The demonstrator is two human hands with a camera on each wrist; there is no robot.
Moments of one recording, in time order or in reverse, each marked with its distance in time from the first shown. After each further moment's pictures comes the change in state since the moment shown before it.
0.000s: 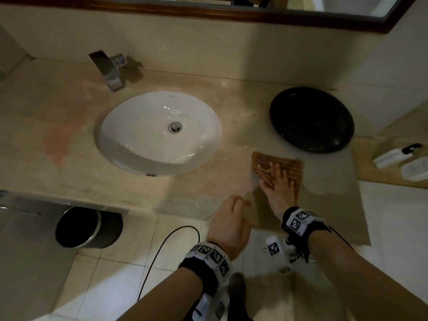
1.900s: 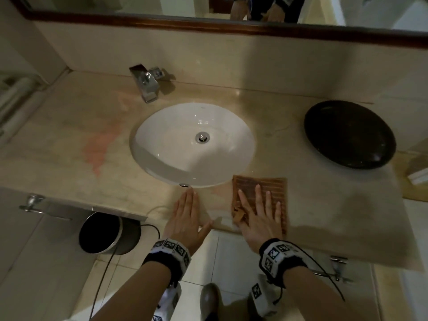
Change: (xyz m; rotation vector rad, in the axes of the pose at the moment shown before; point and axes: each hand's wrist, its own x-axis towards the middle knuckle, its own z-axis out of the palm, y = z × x) left_hand -0.030 -0.163 -0.101 0.541 -0.260 -0.302; right_hand -0.050 -0.104 0.094 -0.455 -0.088 -0.212
